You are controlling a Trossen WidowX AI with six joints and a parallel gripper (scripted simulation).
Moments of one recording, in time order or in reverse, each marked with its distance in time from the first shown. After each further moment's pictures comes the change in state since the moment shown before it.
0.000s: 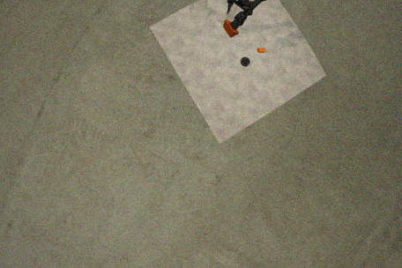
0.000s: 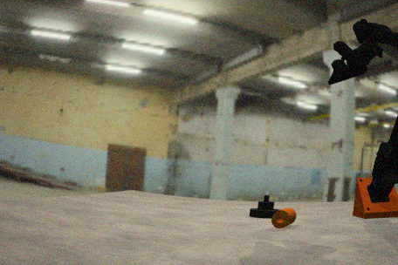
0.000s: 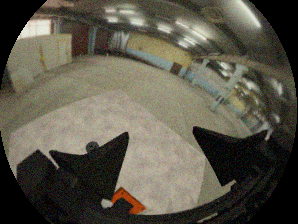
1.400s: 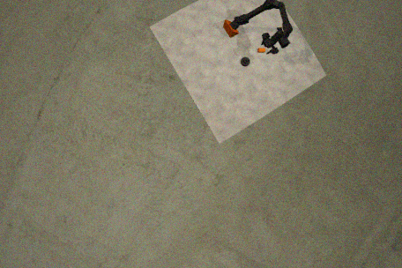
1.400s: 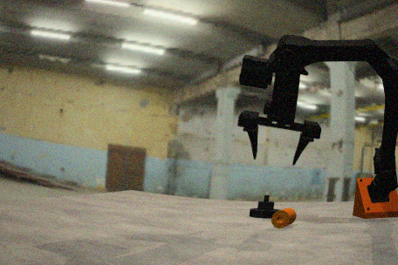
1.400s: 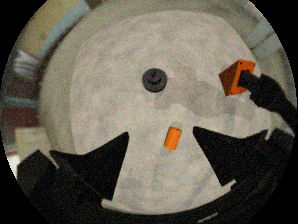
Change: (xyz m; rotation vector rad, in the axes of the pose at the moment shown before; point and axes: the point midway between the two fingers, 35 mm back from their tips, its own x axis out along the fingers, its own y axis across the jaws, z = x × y) arm 0.027 0.407 -0.105 0.941 0.846 -0.167
